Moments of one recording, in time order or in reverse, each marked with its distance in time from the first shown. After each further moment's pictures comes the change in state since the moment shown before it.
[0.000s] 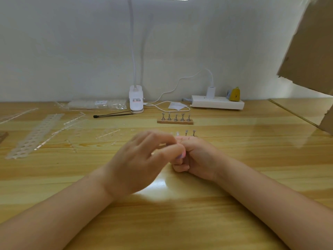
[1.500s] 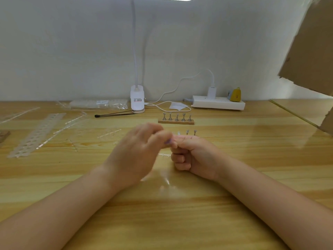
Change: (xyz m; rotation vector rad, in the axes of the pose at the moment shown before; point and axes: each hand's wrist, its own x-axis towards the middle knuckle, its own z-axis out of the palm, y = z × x) left_hand -0.002 -0.010 0.002 0.022 -0.107 -0.215; right_hand 0.002 0.003 -0.003 0.036 0.069 0.019
